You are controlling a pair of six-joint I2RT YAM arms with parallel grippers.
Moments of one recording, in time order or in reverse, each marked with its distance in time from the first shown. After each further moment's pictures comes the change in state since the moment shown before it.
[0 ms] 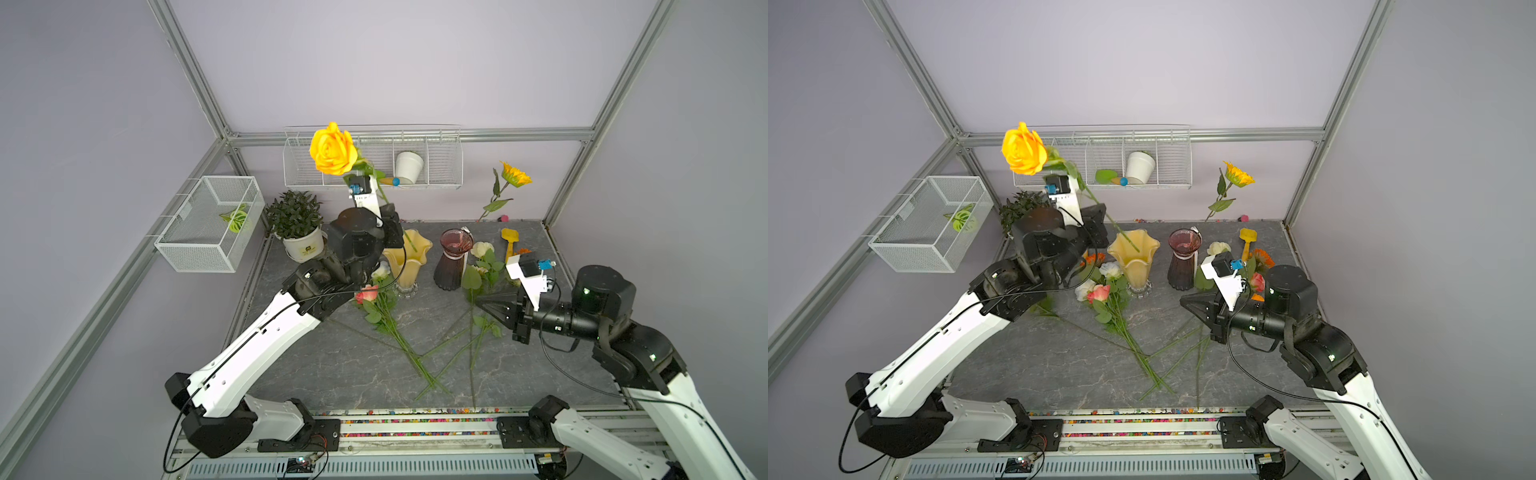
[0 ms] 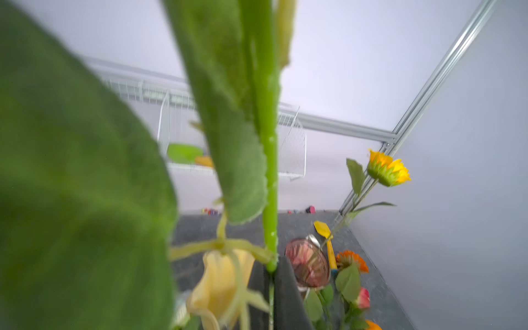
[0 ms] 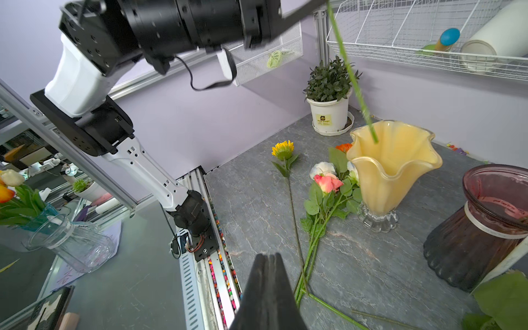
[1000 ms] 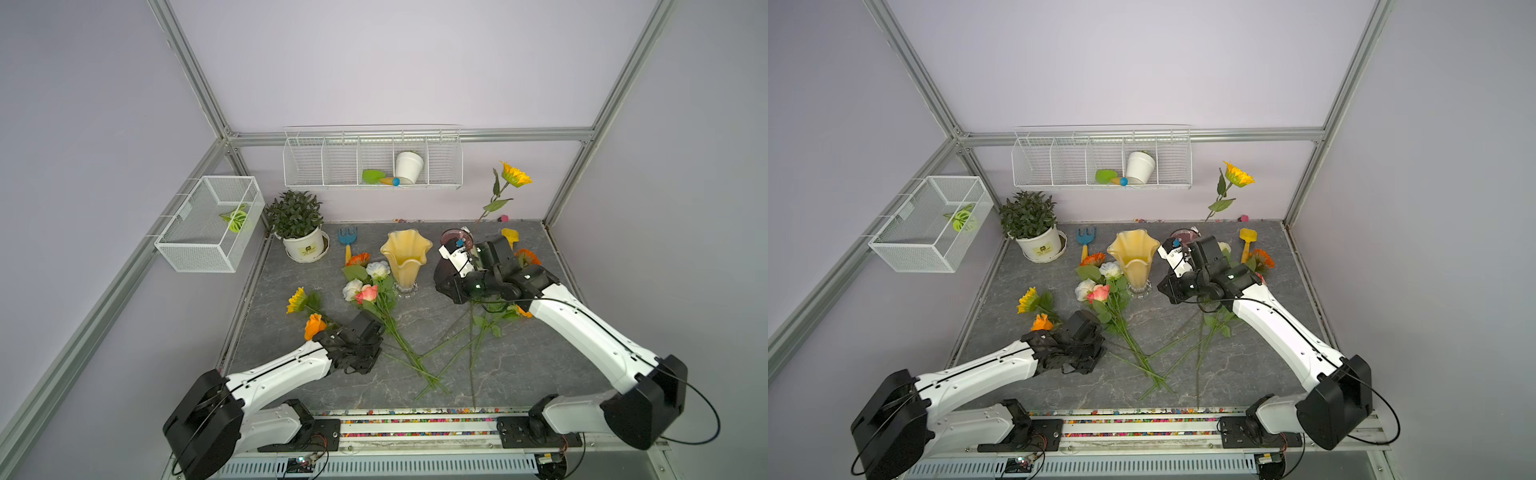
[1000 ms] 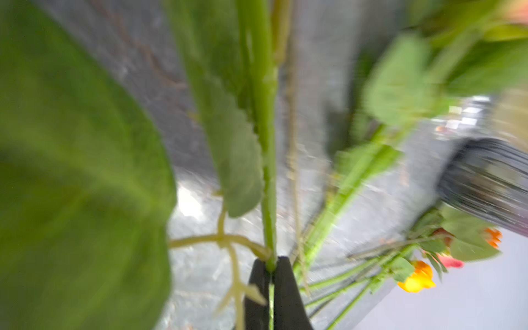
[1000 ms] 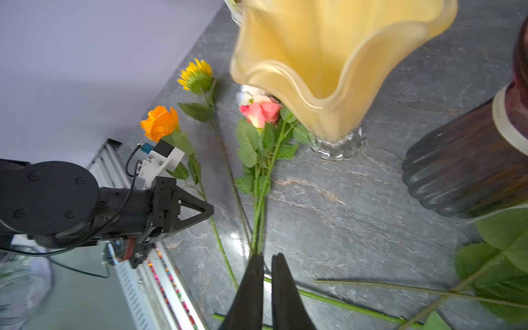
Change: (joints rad) left arm 0.031 -0.228 -1.038 -0.184 0.450 -1.482; right arm 0.000 0.508 0.000 0.079 0.151 0.055
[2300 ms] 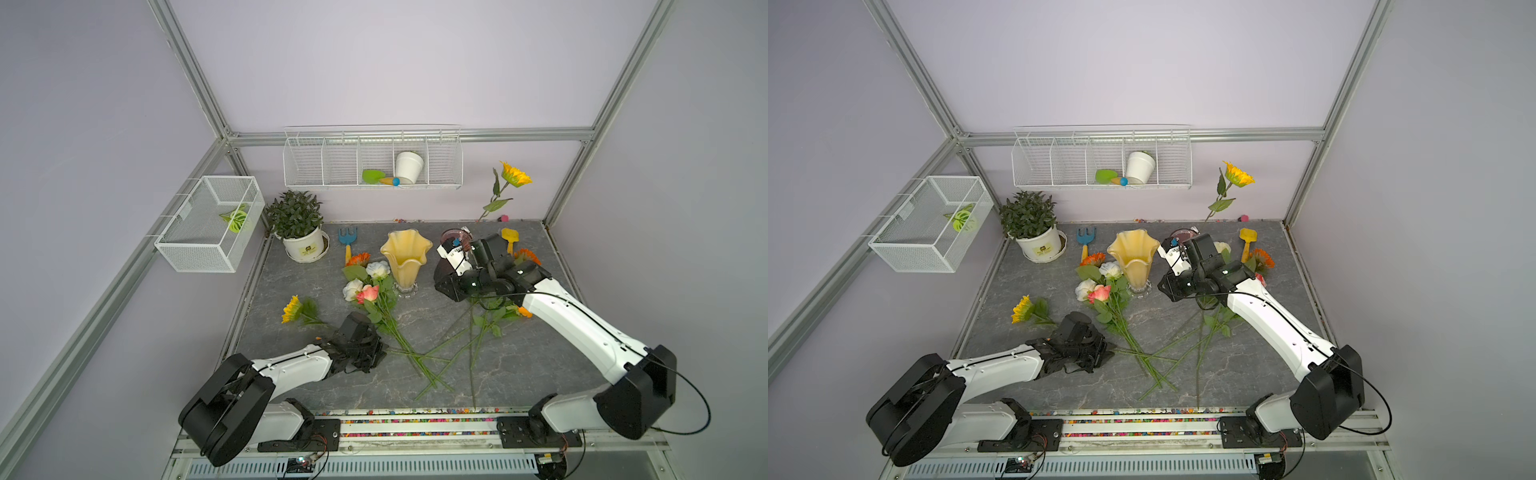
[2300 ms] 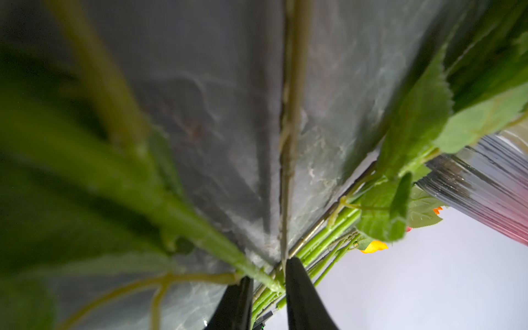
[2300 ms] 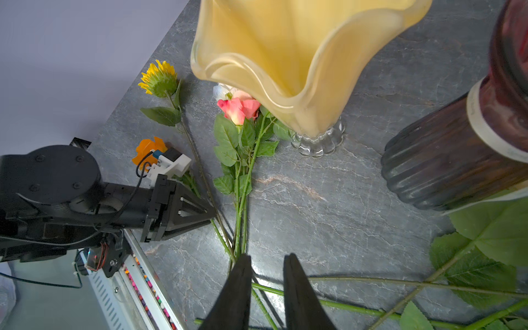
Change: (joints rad) left arm 0.149 0.162 -0.245 0.529 0.316 -0.027; right arm 0.000 0.091 0.039 -0.034 0.098 -0.028
